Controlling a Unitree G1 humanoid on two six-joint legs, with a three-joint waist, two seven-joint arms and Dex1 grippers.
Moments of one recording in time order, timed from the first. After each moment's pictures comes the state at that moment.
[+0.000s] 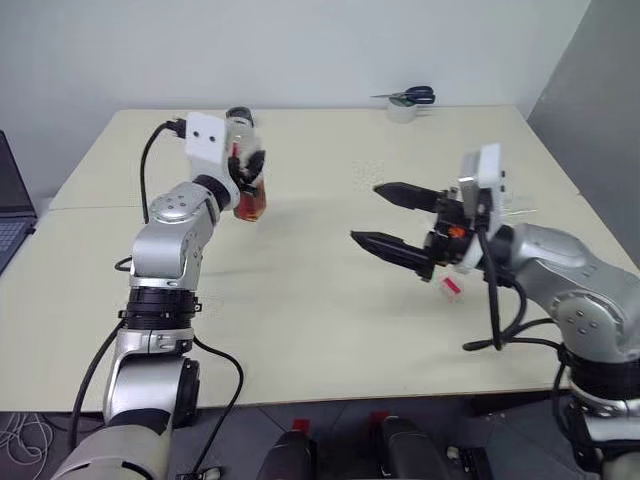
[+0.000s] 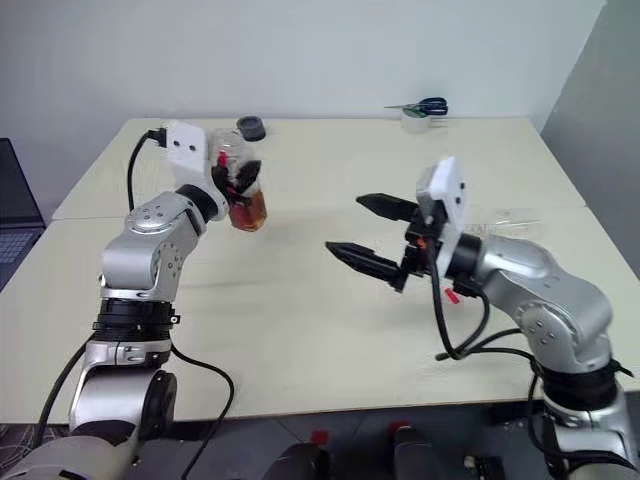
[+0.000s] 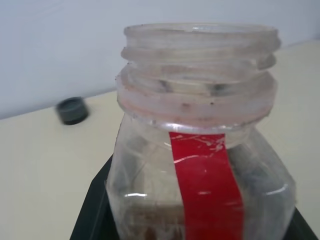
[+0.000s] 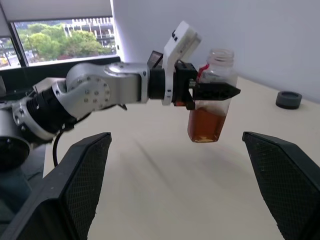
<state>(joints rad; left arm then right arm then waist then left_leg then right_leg) -0.80 0.42 0.12 0.25 -0.22 0.45 -0.21 -0.61 -0.52 0.02 -0.49 0.84 0.76 0.58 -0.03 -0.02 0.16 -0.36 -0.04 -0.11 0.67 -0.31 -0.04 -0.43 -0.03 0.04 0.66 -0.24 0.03</state>
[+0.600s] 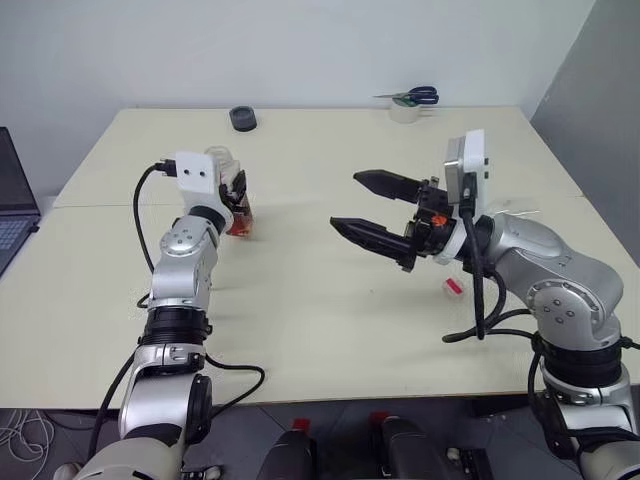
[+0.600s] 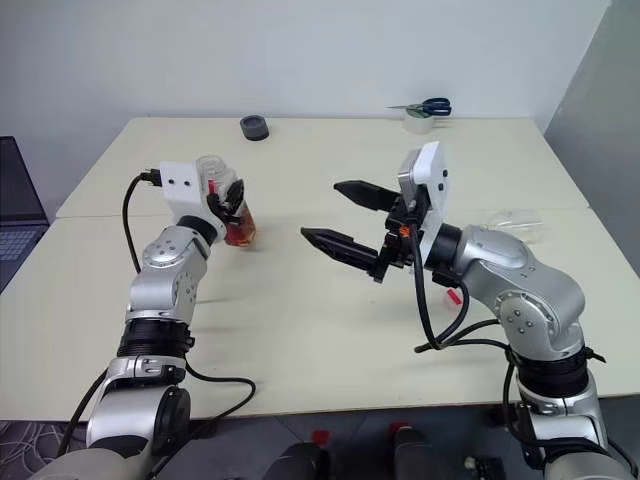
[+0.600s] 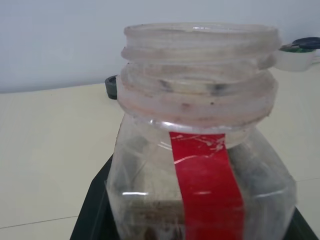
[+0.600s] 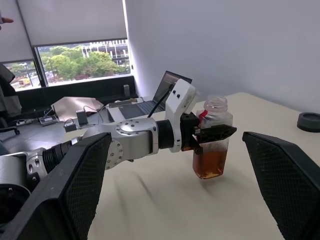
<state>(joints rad) -0.71 0.38 0.17 0.44 -0.18 0.16 -0.20 -0.64 -0.46 0.03 -0.48 0.83 0.76 0.58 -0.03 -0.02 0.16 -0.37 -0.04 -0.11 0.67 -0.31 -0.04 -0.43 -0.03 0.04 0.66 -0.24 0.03</state>
